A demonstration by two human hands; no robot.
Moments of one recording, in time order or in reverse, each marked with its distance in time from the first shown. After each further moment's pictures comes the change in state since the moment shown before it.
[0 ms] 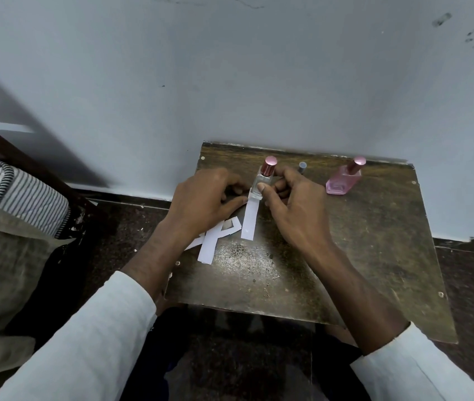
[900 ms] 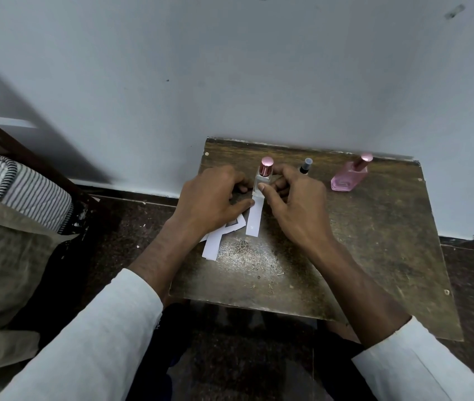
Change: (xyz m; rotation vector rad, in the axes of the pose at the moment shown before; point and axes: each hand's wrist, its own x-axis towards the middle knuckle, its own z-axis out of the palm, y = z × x) left_hand -0.002 0.001 0.006 0.048 -0.003 0.006; right_hand 0.001 0.000 0.006 -0.058 -0.024 -0.043
